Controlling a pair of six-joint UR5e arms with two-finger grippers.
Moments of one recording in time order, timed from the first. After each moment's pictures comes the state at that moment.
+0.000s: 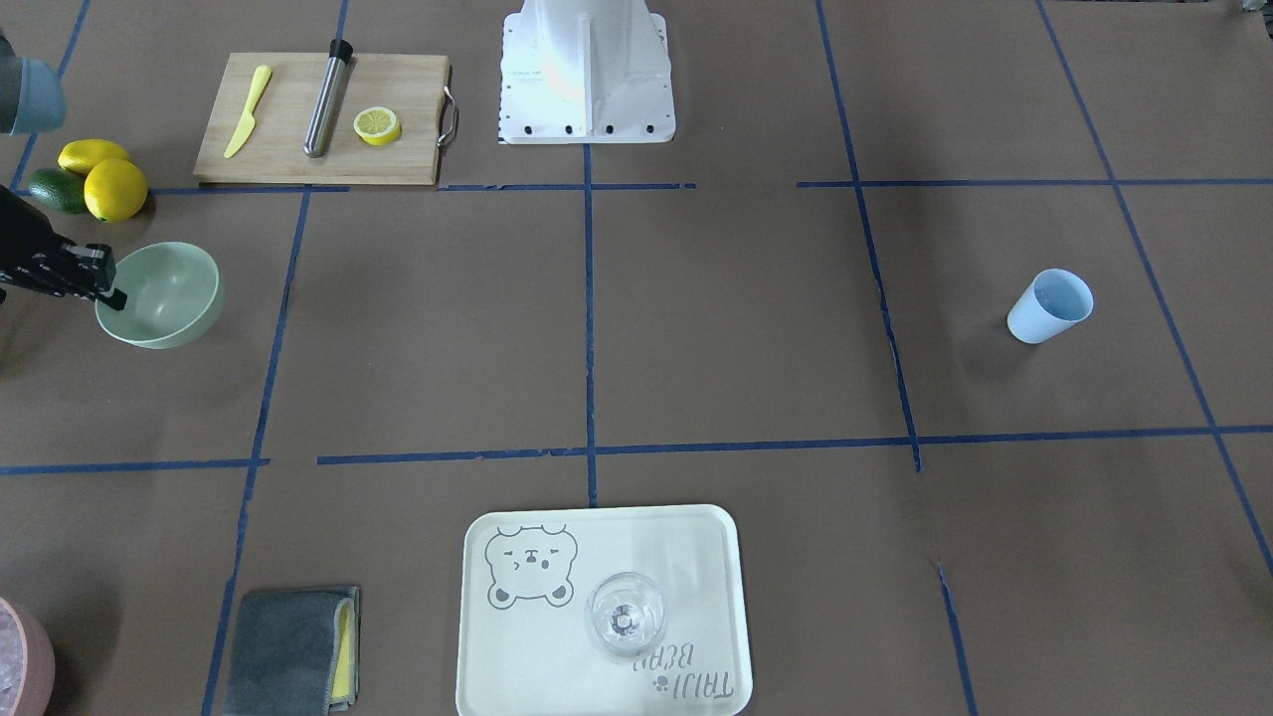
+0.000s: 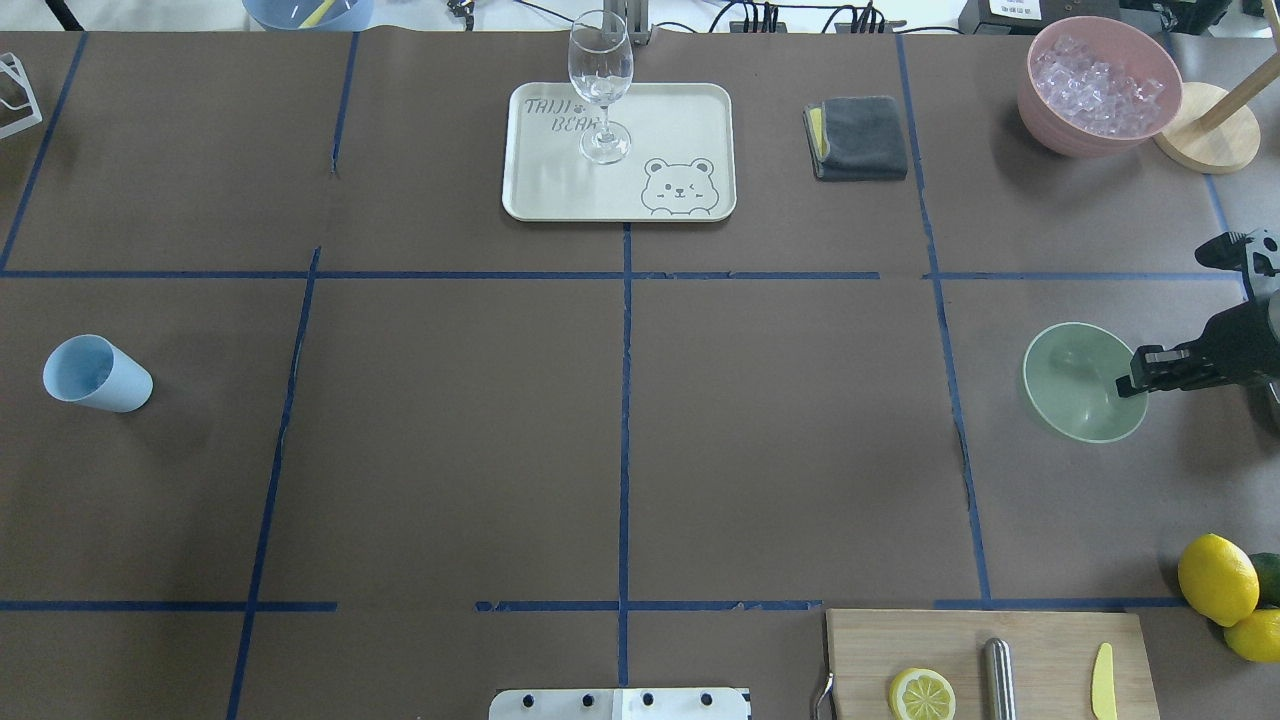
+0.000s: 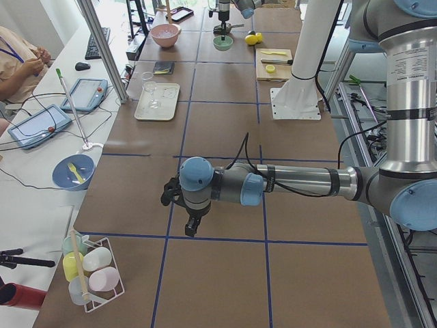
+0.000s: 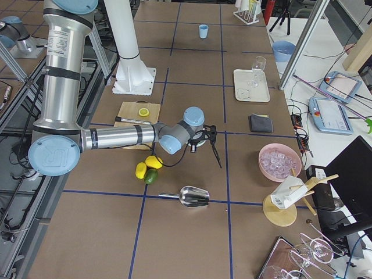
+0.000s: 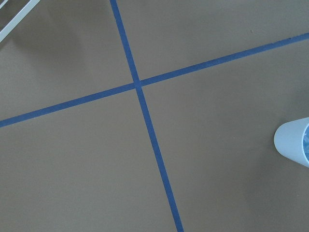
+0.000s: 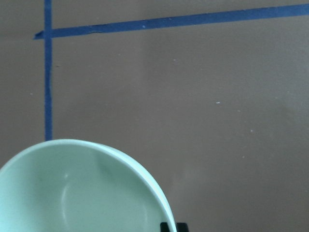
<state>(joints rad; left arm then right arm) -1.56 -1.46 -1.73 -1.67 -2.41 0.20 1.01 -1.71 1.77 -0.91 2.33 0.92</state>
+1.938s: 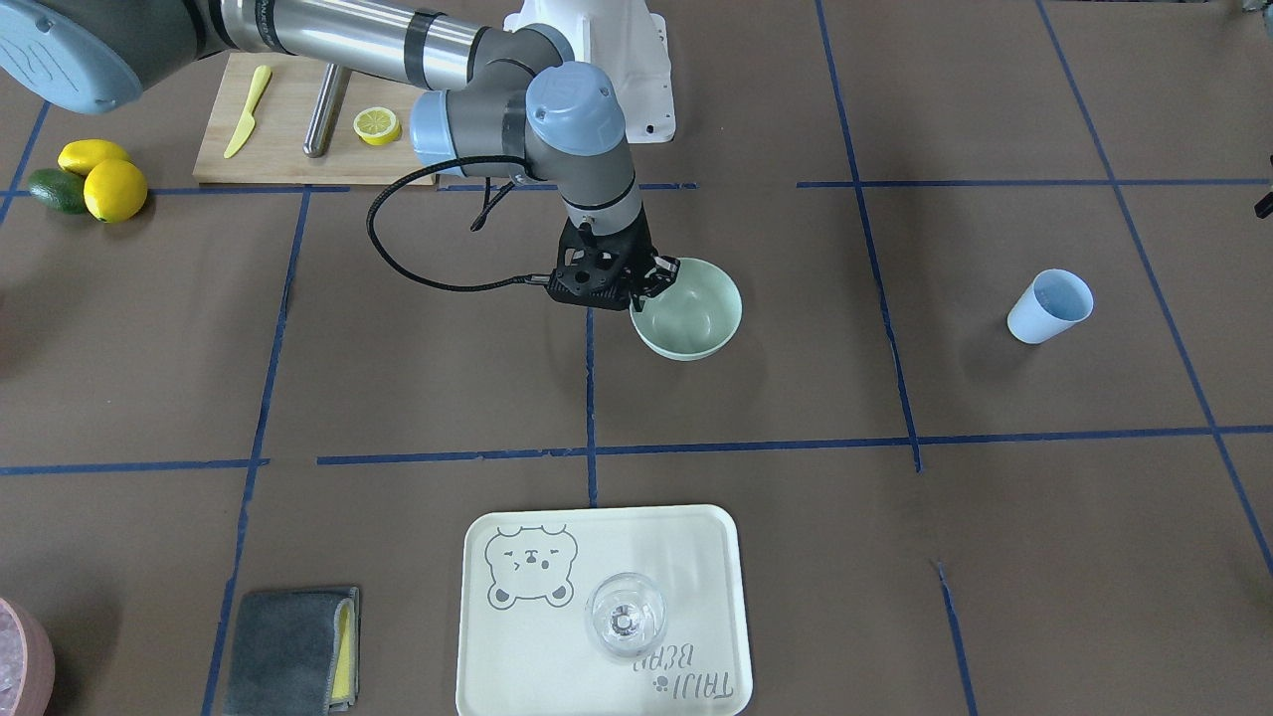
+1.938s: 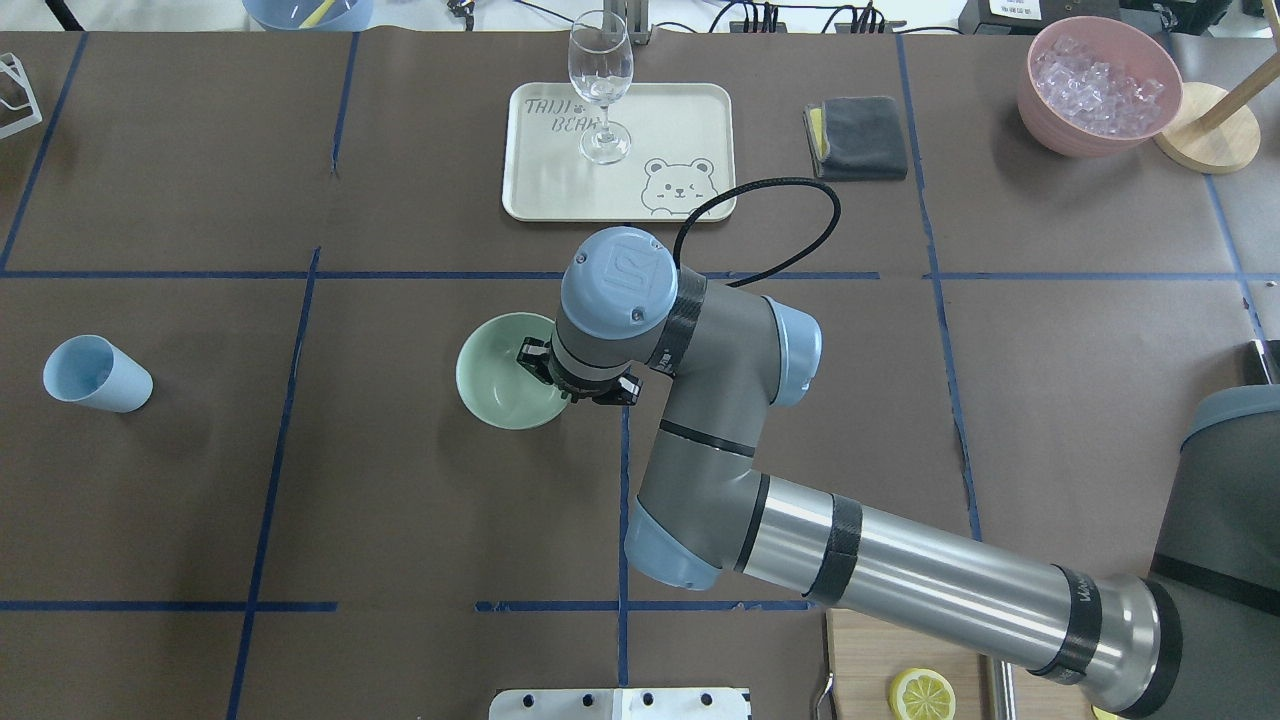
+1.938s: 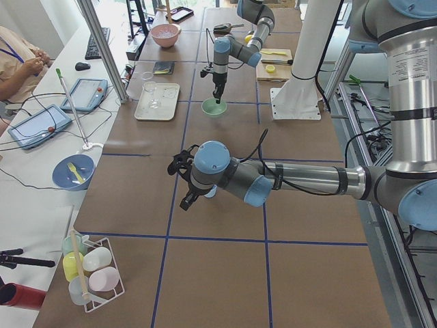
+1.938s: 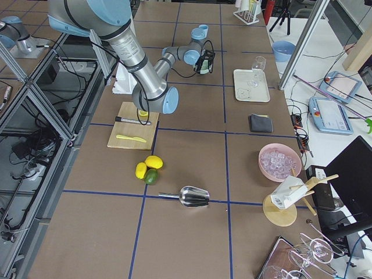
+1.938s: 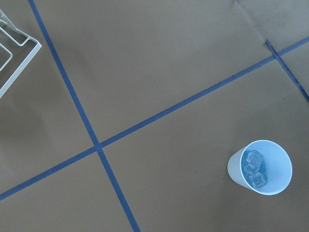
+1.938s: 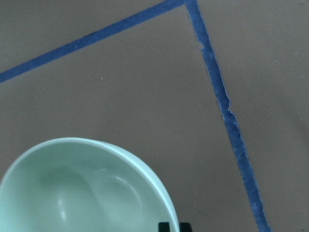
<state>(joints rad) -1.52 -1.41 -1.78 -2.03 -2.48 0.15 0.45 -0.70 1.39 -1.32 1.87 1.63</state>
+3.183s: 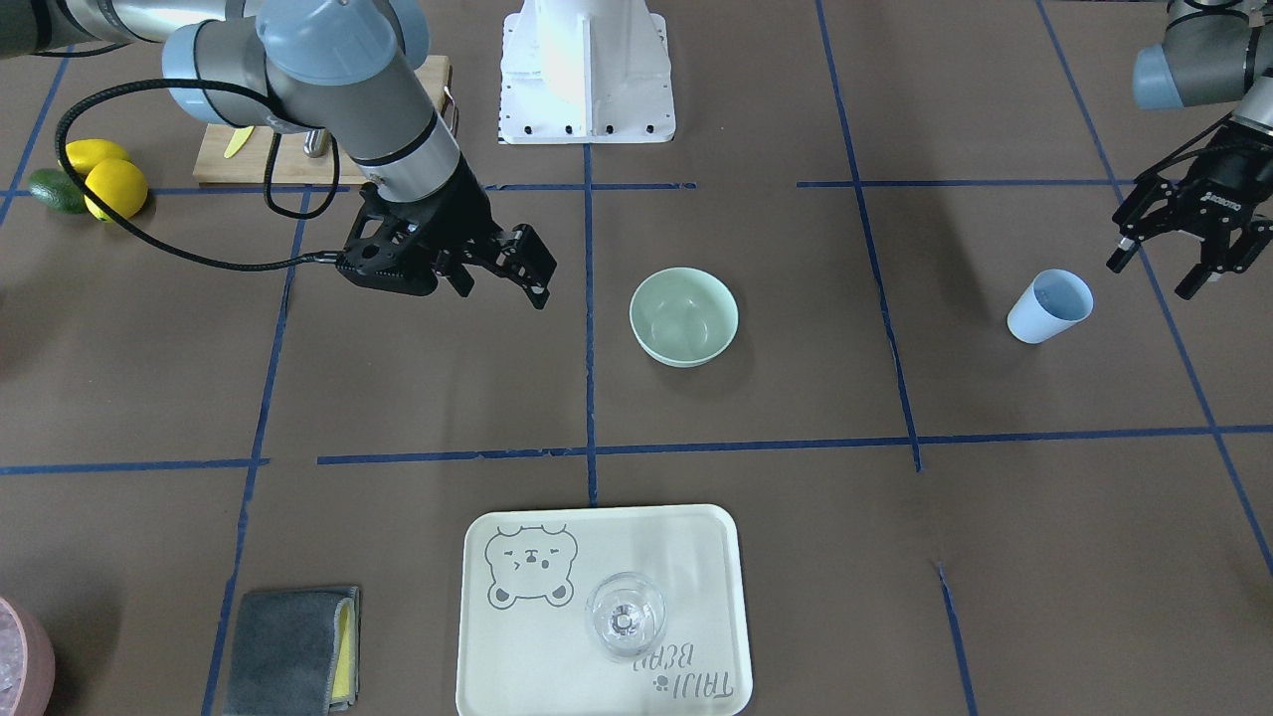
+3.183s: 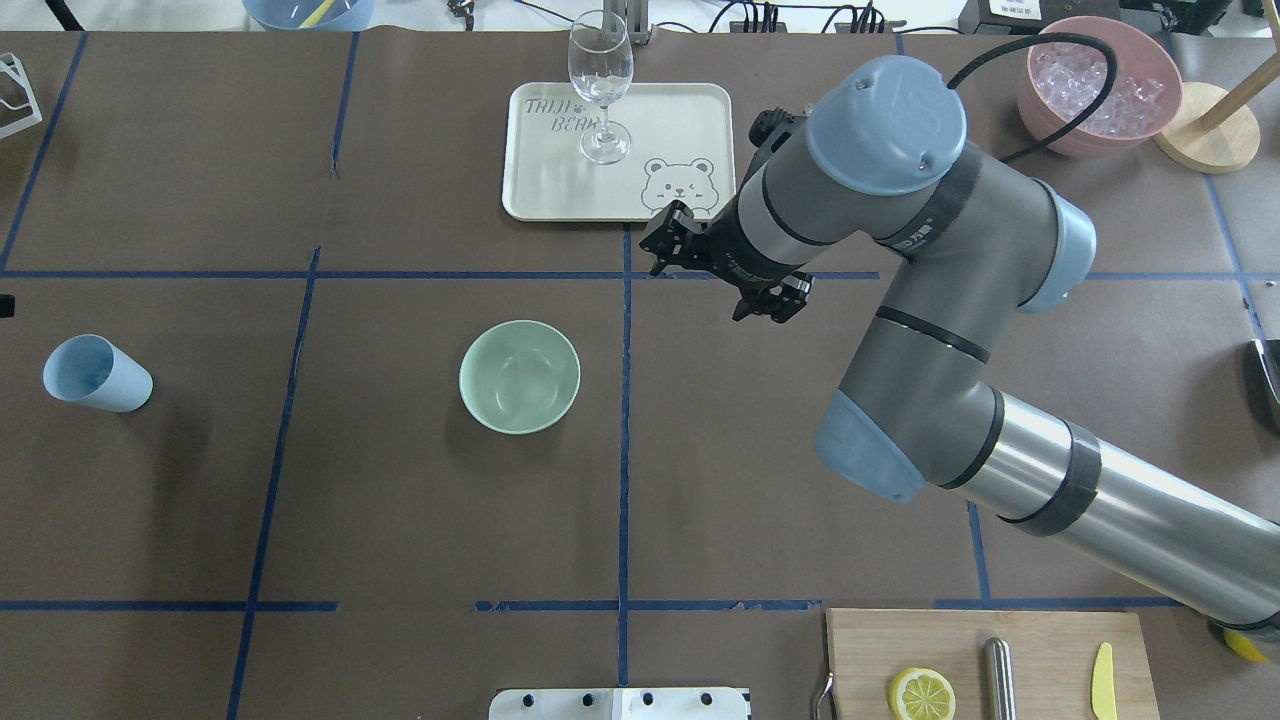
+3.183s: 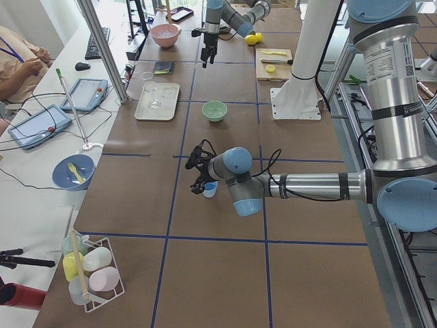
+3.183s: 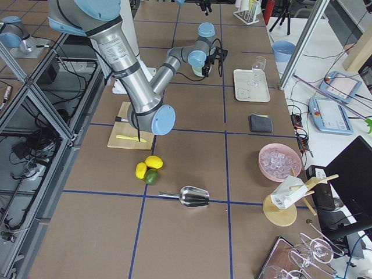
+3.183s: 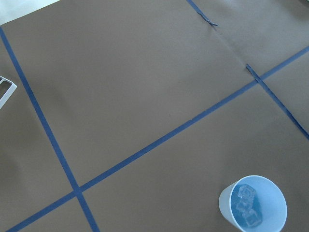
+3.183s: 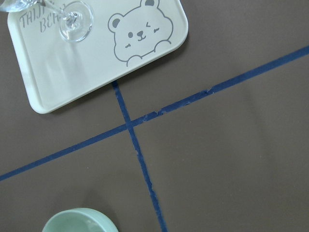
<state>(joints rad) -1.07 -1.32 -1.66 -2.95 -2.00 -0.83 0.69 -0.97 1.80 -1.39 2.01 1.56</state>
